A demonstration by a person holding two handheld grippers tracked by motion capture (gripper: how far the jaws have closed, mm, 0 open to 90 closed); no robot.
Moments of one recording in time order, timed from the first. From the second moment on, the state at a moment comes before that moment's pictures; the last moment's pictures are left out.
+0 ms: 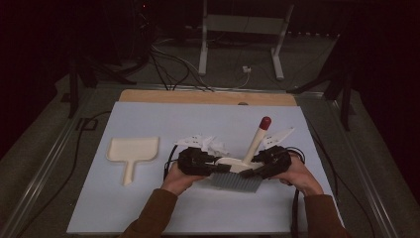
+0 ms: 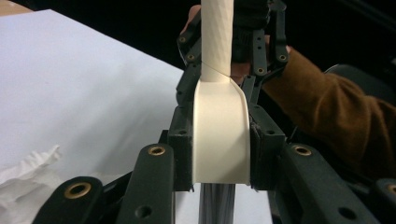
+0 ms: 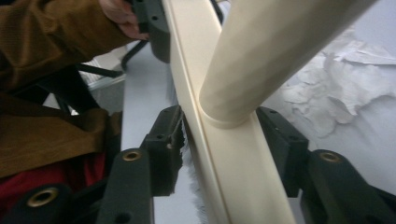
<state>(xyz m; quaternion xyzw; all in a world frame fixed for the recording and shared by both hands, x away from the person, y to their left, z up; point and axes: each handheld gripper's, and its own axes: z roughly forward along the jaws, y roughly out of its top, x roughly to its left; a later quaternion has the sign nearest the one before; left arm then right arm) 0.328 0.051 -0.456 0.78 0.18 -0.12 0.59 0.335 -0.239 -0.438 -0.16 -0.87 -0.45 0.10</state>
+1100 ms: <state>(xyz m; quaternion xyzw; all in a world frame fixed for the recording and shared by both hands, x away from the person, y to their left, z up) 0.325 0.072 -0.442 0.76 0.29 0.02 0.58 0.328 -0.249 -0.433 -0.20 -0.85 -0.49 0.07</state>
